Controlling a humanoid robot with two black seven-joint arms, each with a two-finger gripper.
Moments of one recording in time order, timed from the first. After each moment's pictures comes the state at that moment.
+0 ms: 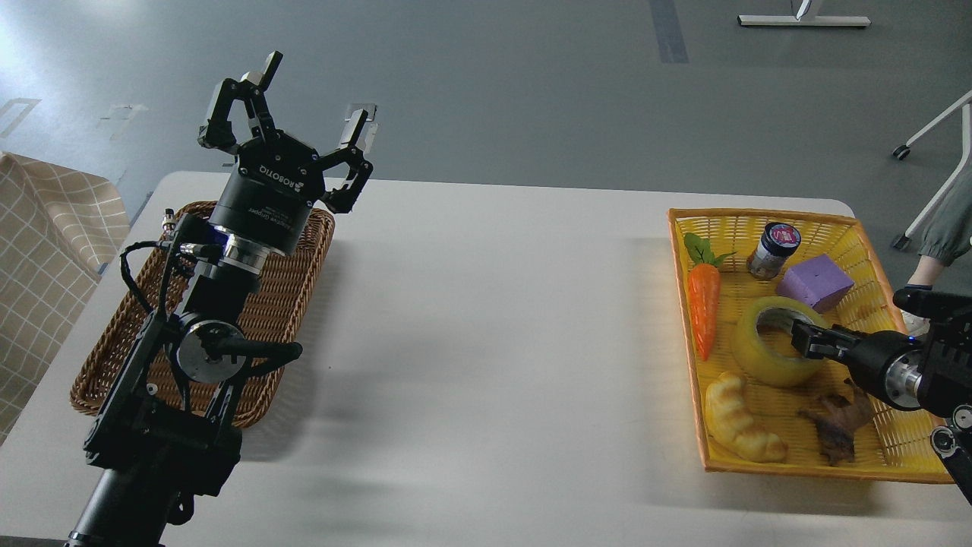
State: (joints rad) left arm -0.23 0.03 -1.51 -1.43 0.56 -0.41 -0.13; right arm 0.18 -0.51 1.25 1.24 -2.17 0.48 -0.02
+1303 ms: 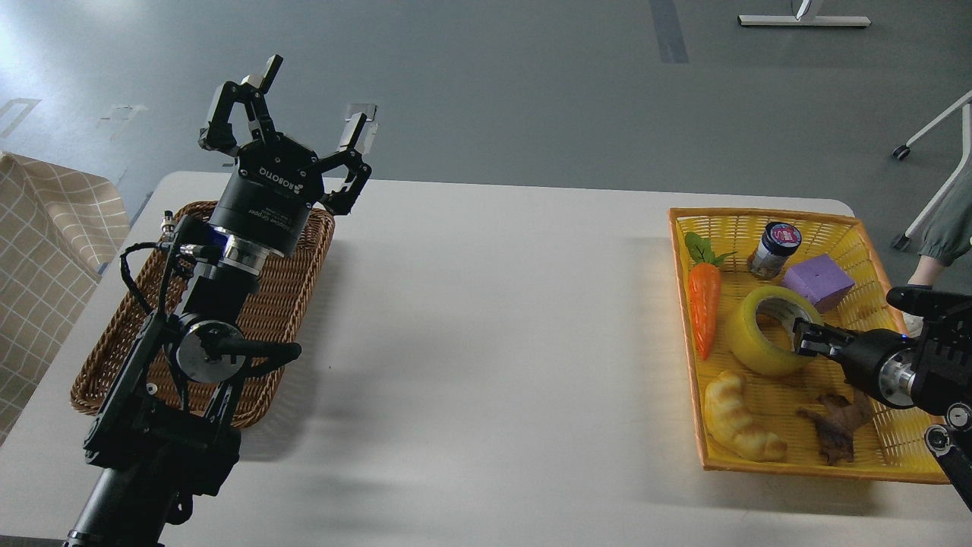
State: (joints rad) left arm -0.23 0.04 -1.51 -1.42 0.56 -0.41 -0.13; right arm 0.19 -0.50 1.25 1.25 -2.17 0.49 -0.02
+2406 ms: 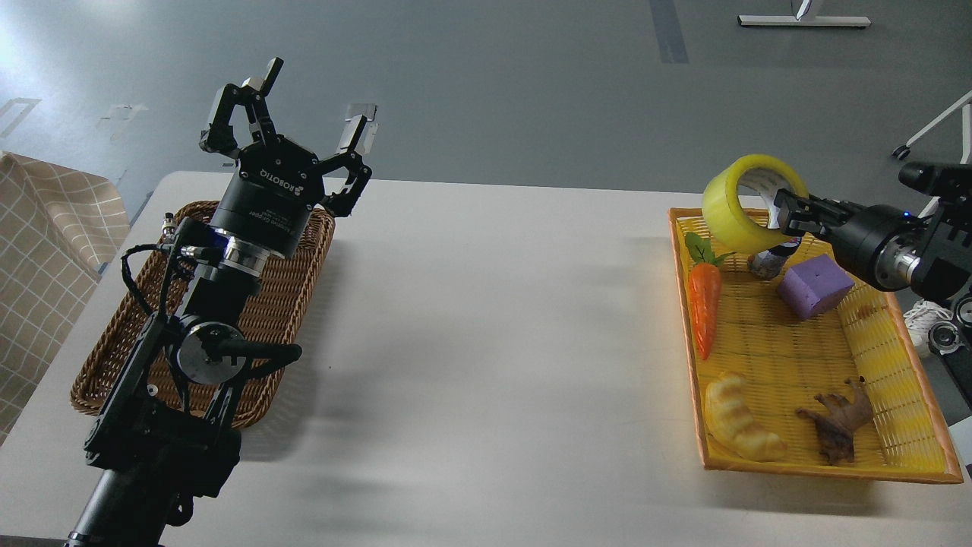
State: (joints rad) left arm -0.22 0.04 -1.51 -1.42 0.56 -0.41 -0.13; right arm 0.51 -0.48 1.23 1.32 -2.11 0.49 -0.02
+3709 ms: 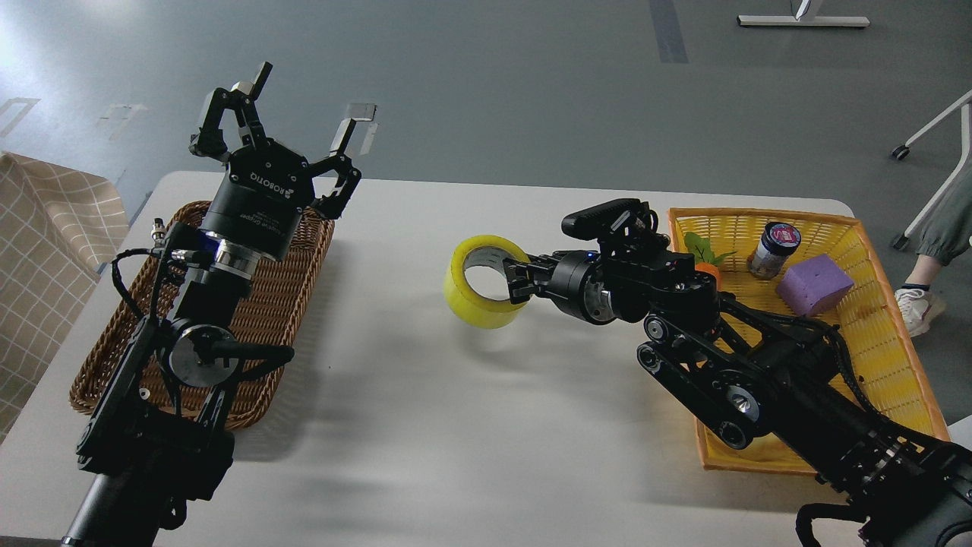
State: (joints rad) left arm -0.21 0.05 -1.52 -1.42 0.56 -0.40 -0.13; right arm 0.70 0.00 0.76 1.08 -2.18 0.49 -0.08
